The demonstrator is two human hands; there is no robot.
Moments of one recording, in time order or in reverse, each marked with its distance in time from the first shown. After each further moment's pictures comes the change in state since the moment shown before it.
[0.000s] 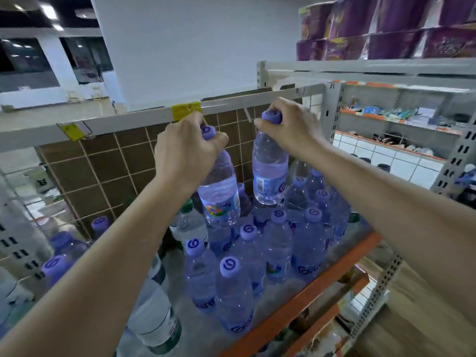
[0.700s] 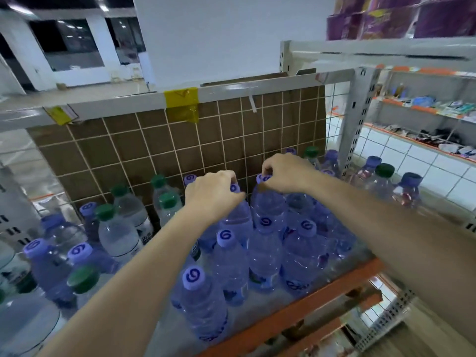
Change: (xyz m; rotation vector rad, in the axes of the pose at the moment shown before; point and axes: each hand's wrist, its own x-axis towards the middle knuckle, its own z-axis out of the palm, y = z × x) left_hand -0.033 0.005 0.106 0.354 -0.542 -0.129; right_hand -0.007 0.071 0.060 -0.142 -0.754 -0.062
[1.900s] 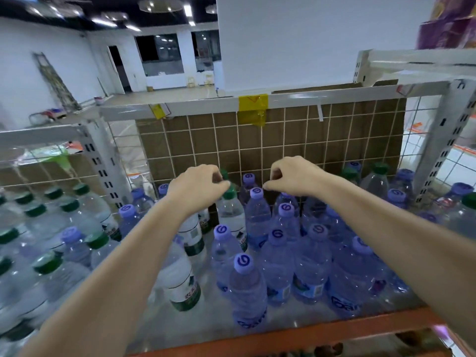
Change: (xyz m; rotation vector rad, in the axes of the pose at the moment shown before) left_hand -0.049 -0.091 -0.057 -0.087 0.016 -0.301; right_hand 0.014 -0.076 0.005 0.058 -0.050 -0.273
